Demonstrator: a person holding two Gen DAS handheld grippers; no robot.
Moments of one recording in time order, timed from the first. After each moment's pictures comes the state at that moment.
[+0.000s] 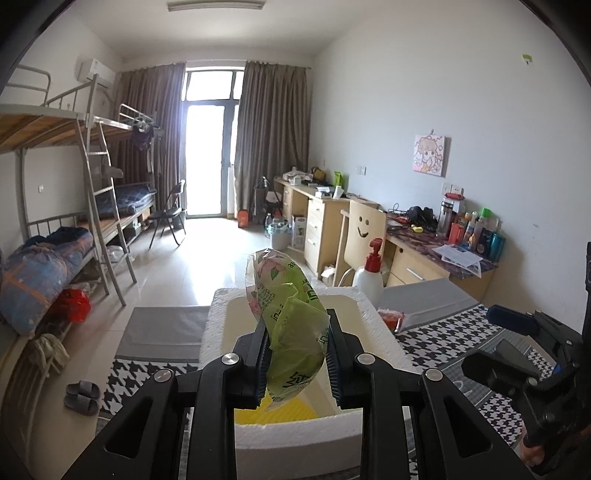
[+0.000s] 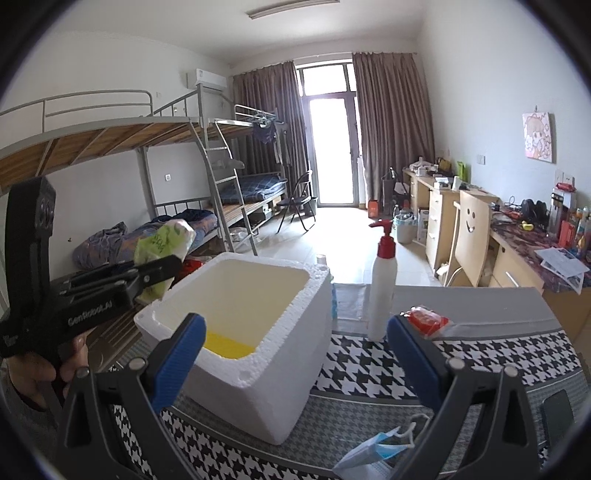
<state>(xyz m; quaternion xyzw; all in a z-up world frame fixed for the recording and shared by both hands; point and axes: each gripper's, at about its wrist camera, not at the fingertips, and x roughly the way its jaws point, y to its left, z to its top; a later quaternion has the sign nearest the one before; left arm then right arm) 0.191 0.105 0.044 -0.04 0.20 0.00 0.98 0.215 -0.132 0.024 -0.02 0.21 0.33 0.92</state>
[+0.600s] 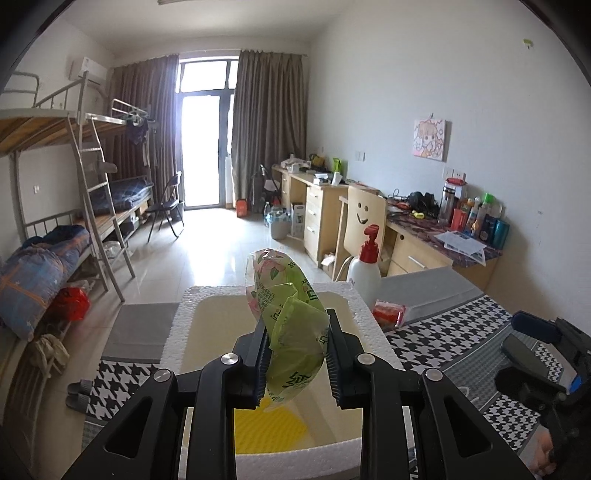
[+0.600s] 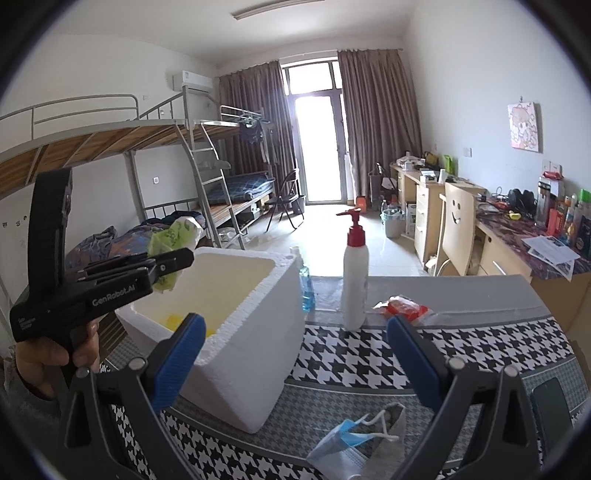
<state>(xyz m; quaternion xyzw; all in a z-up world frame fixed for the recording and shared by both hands) 0.225 0.081 0.036 -0.03 0.23 0.00 0.97 0.223 -0.161 0.013 -0.01 0.22 0.31 0.92</state>
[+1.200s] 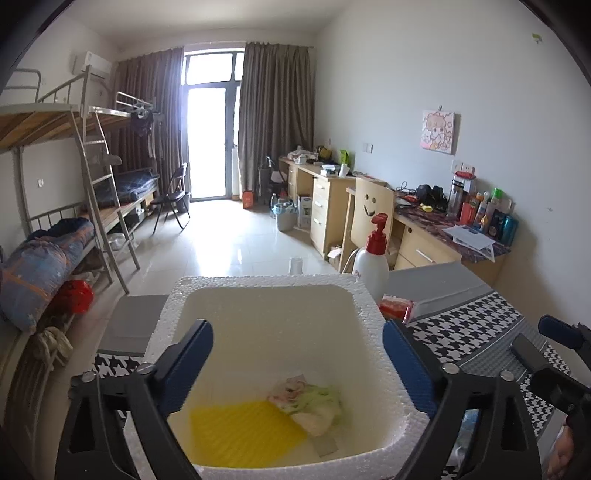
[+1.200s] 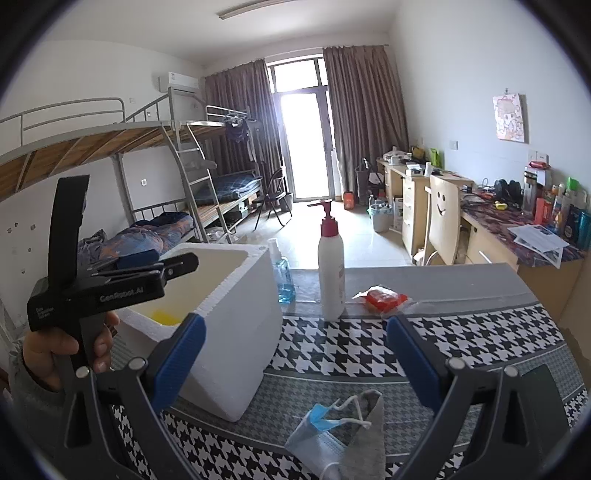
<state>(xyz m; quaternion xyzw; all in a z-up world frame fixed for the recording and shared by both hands) 0.238 0.070 0.027 -0.03 0.24 0.02 0.97 0.225 -0.184 0.010 0.00 0.23 0.29 0.93</state>
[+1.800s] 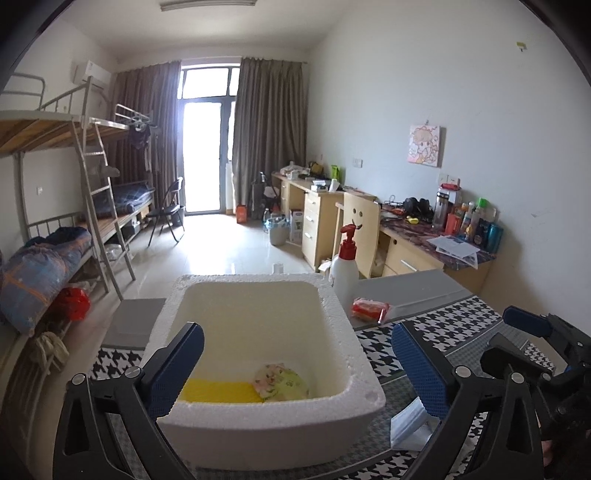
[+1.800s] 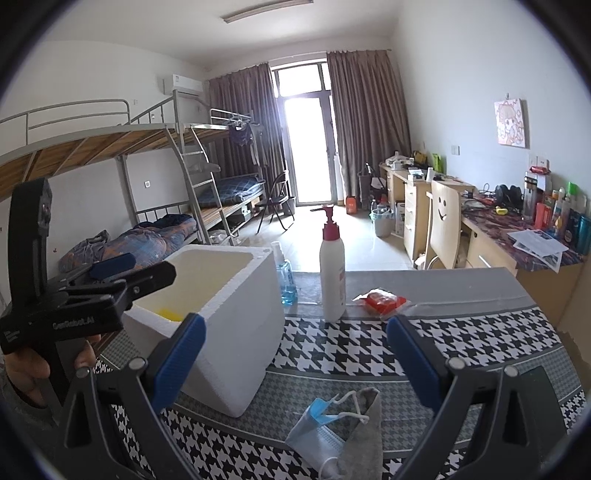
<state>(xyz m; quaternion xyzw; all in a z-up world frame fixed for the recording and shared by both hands) 0.192 0.050 0.039 -0.04 0.21 0.01 0.98 0.211 -0.187 0.014 0.00 0.22 0.30 0.93</state>
